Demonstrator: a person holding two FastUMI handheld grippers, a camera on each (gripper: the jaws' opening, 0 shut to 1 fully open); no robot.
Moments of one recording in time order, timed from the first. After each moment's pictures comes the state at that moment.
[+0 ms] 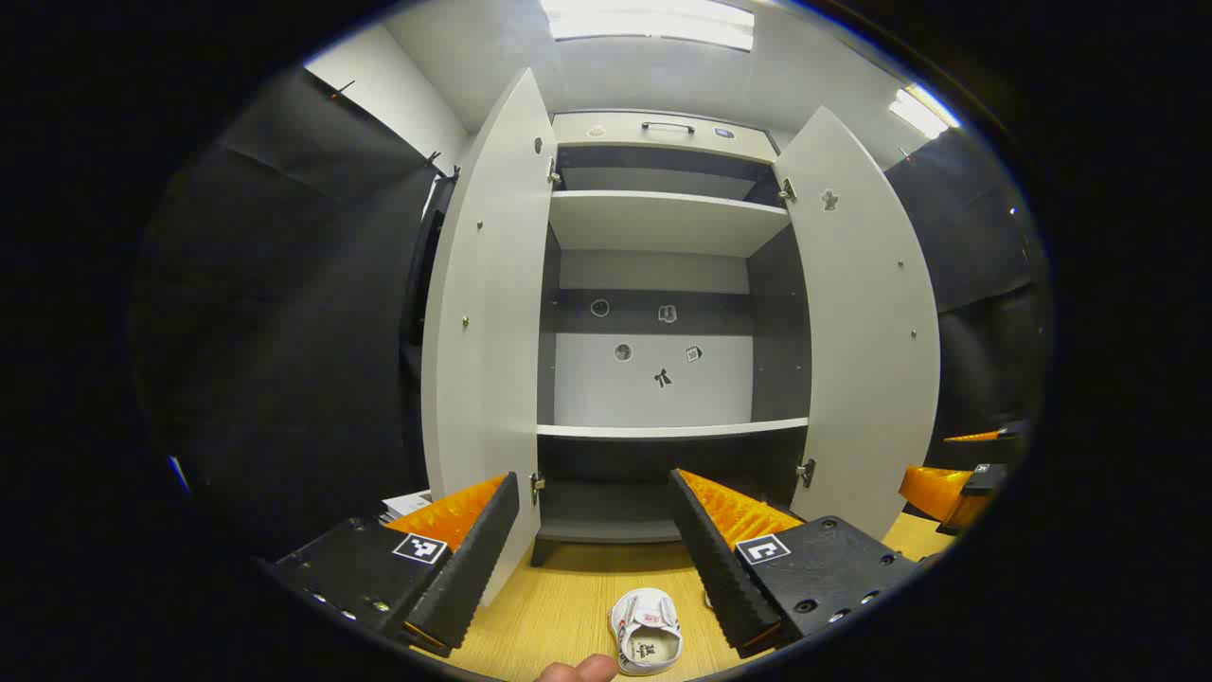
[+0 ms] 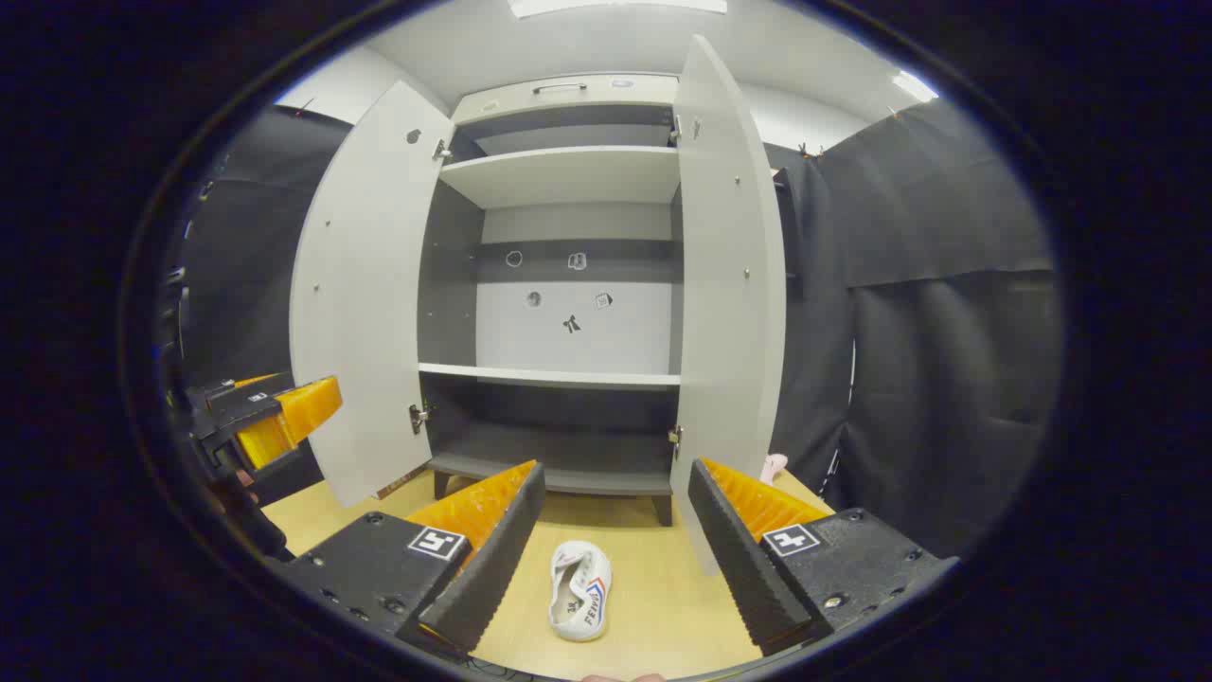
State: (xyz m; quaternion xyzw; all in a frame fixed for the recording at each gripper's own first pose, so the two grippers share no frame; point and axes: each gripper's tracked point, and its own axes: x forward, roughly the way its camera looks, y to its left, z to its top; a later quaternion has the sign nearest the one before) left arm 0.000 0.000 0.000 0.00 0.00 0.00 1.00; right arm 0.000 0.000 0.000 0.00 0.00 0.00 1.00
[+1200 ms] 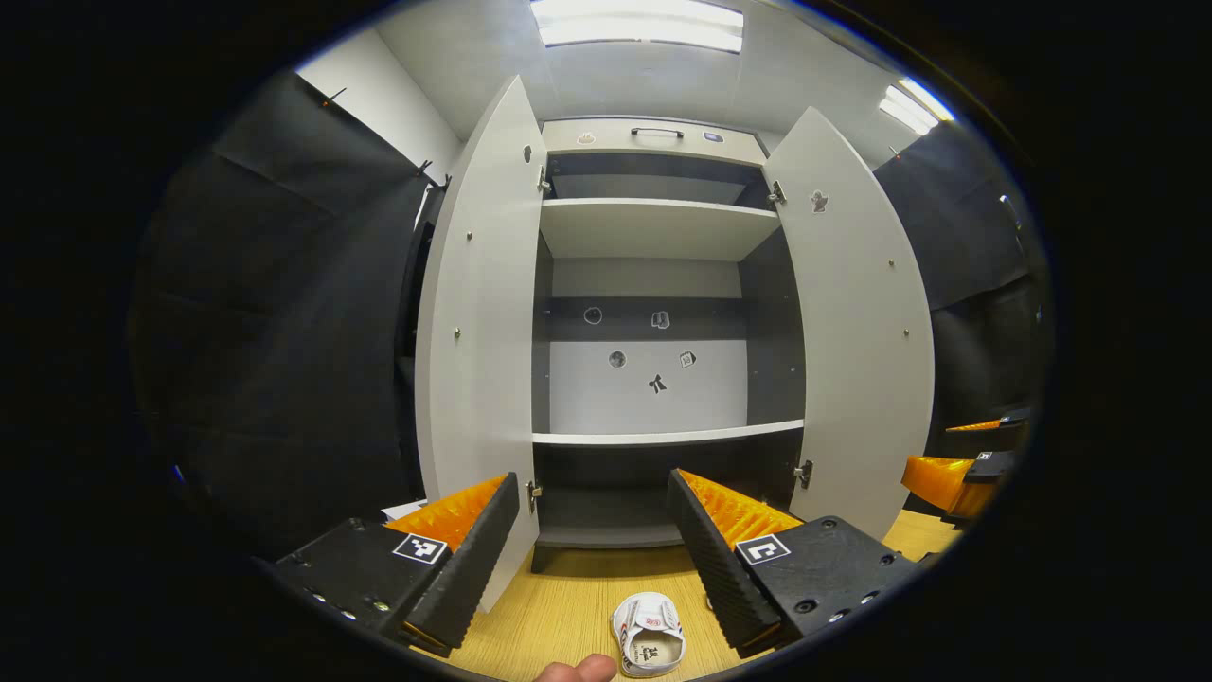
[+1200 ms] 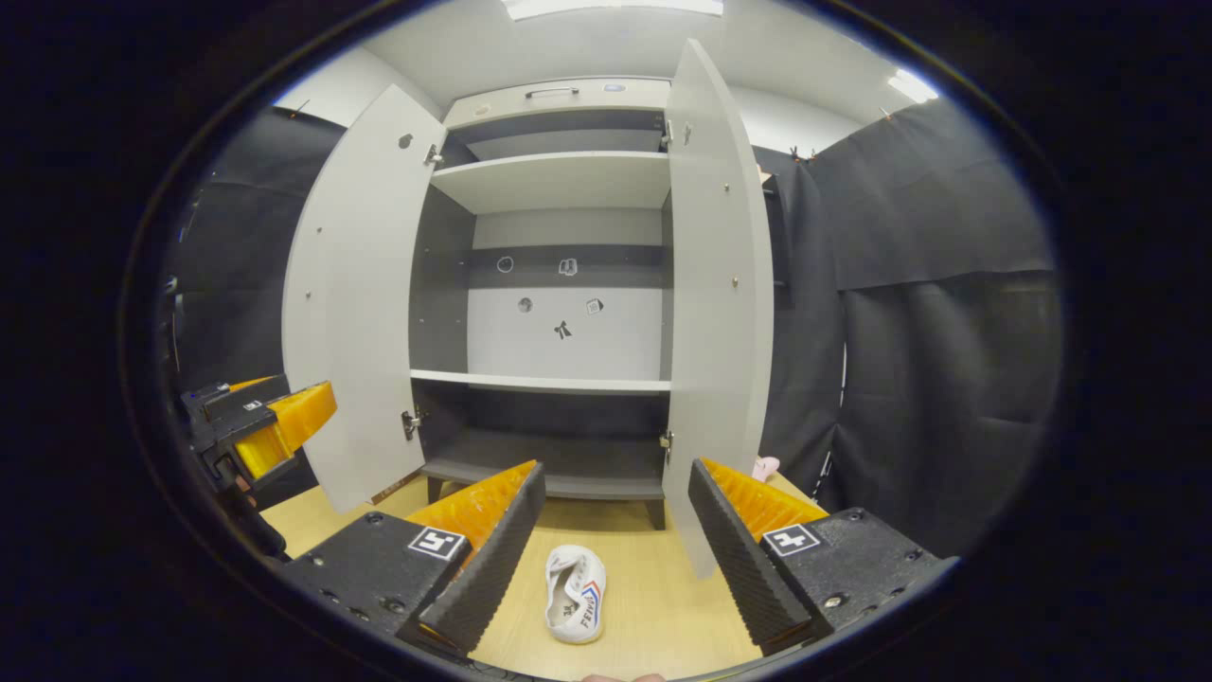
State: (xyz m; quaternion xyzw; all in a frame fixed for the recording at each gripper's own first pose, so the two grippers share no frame) left arm 0.000 -0.004 0.003 0.02 -0.01 -0.01 1.00; right arm -0.001 -0.005 0.008 0.00 -0.01 -0.02 1.00
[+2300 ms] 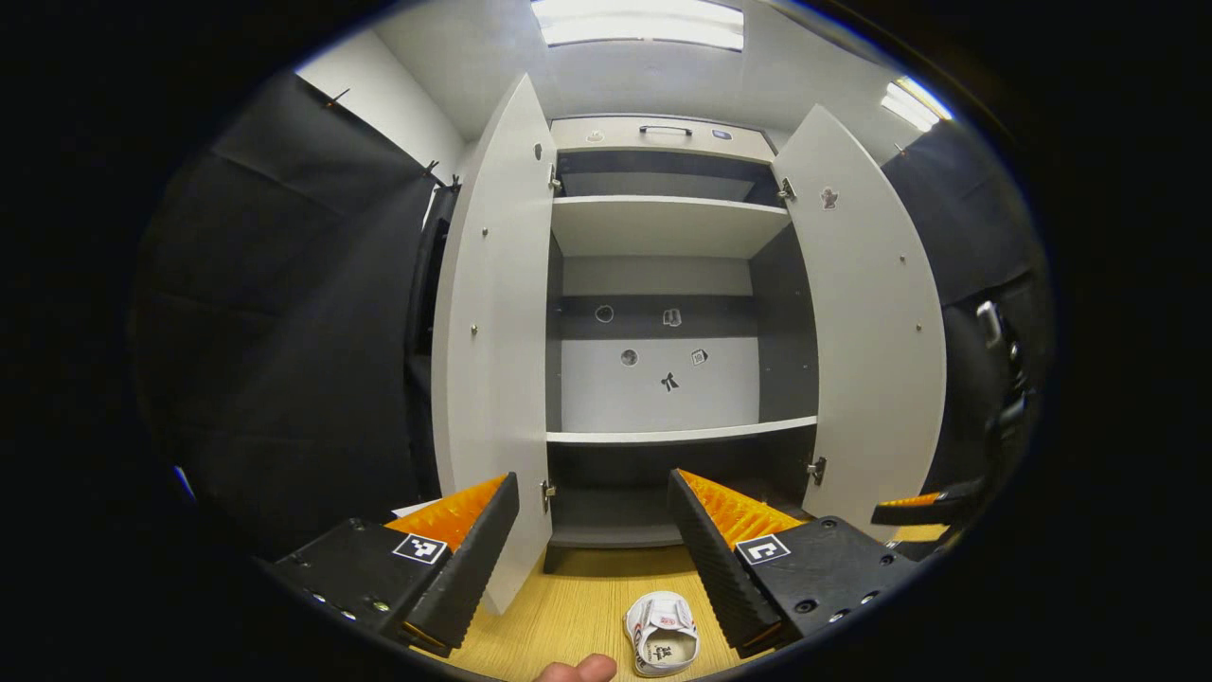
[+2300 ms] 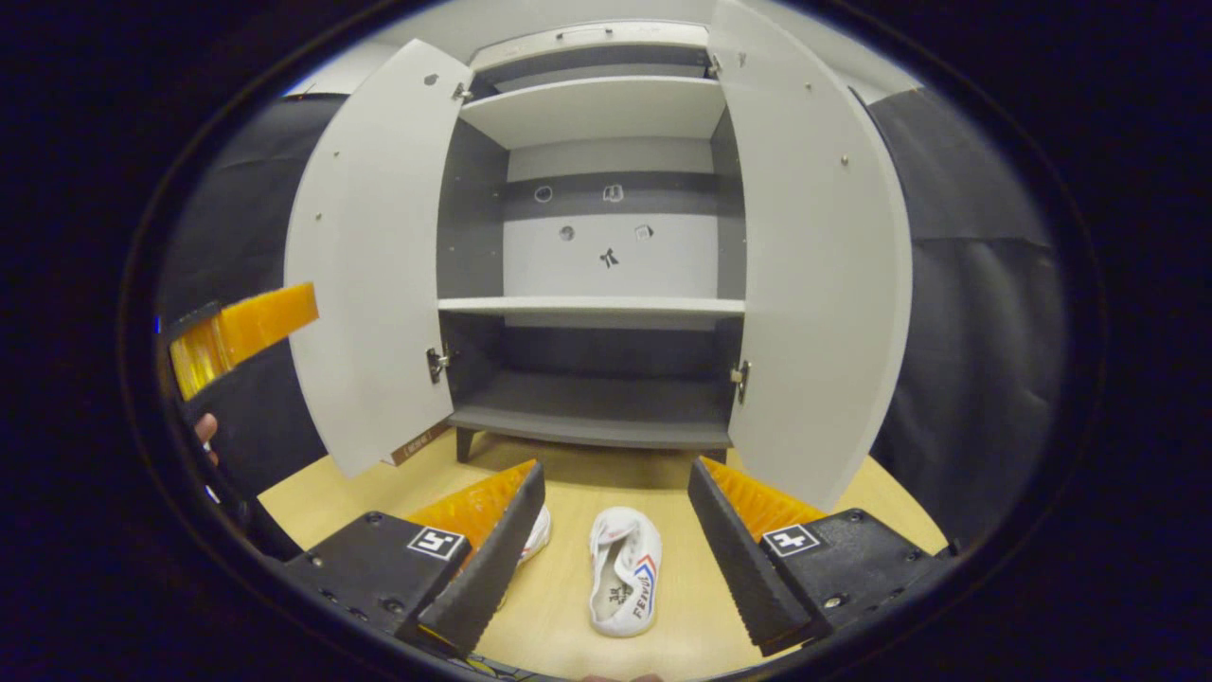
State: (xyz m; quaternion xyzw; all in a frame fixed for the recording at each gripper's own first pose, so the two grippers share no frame) left arm 0.003 0.012 -0.002 0.02 -0.01 0.01 1.00; right arm 0.066 0.054 -0.092 0.01 0.10 0.05 0.99
